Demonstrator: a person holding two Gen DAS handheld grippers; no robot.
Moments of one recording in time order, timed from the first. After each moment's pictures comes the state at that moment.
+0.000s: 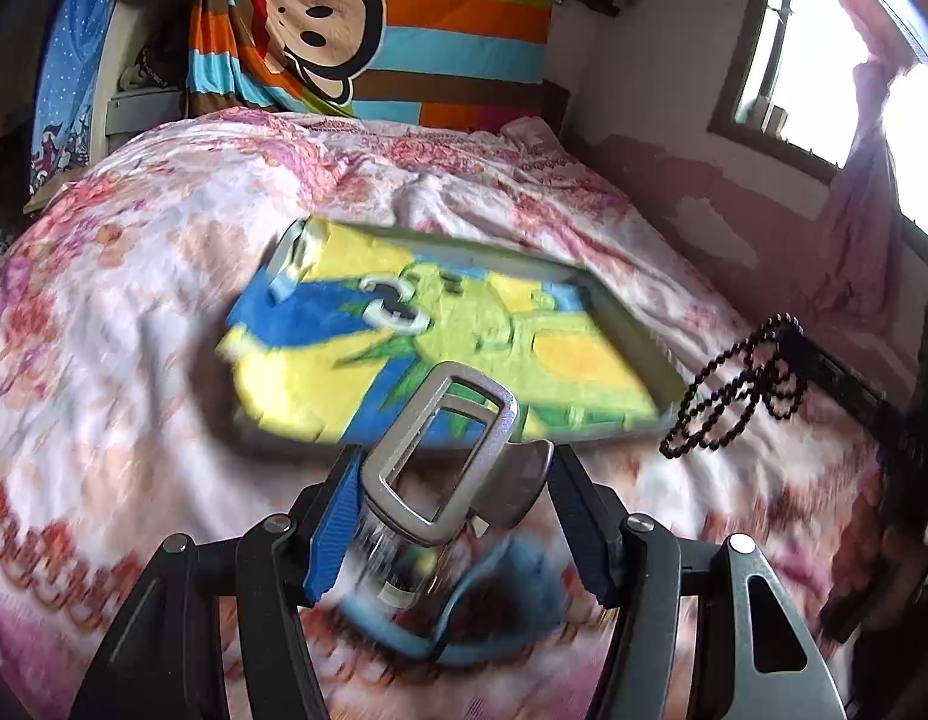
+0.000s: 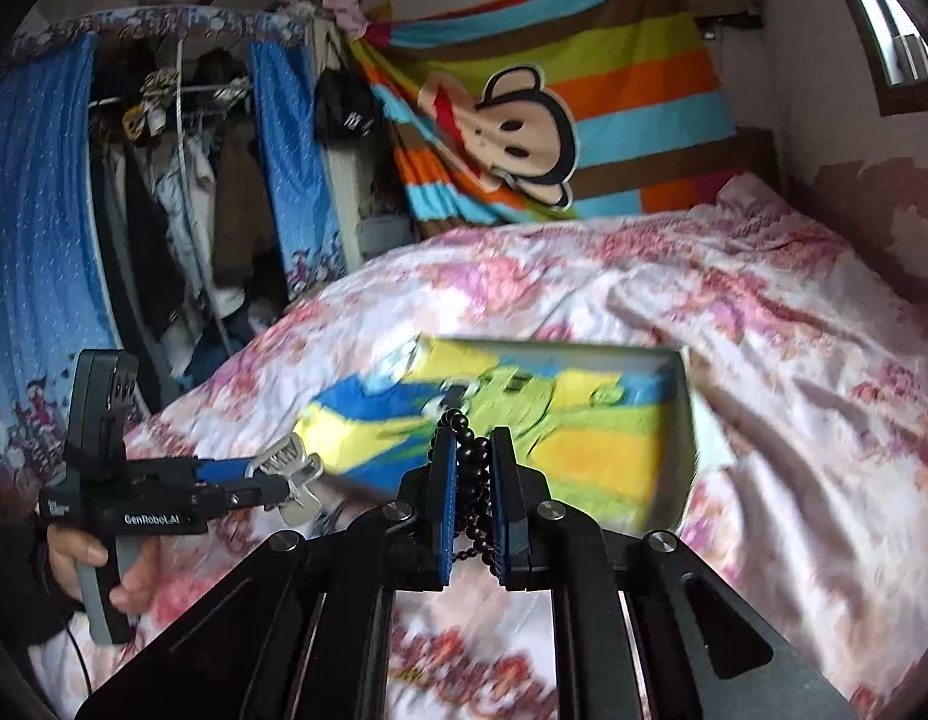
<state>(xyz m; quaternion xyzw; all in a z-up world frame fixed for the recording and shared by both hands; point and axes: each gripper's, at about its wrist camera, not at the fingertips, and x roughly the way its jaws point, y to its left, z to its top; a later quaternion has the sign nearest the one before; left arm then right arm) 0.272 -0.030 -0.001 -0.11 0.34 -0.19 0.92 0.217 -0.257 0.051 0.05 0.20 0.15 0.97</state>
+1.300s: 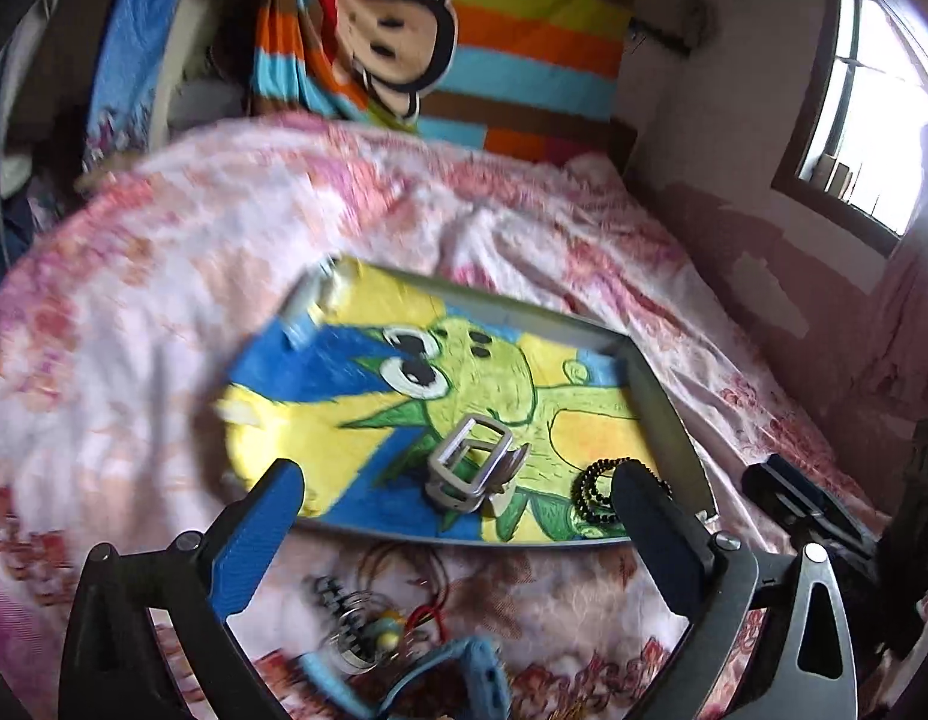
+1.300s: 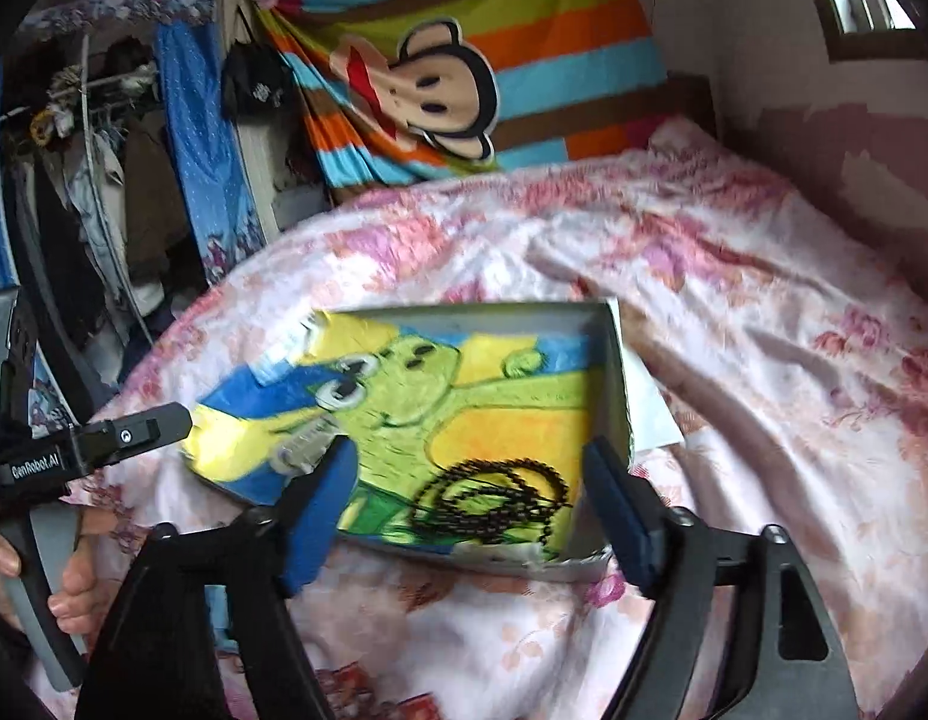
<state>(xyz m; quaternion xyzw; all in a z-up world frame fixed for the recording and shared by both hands) 0.283 -0.044 0.026 -0.13 0.32 -0.10 0.93 0.252 -0.272 0.027 0.06 0.26 0.07 0.96</state>
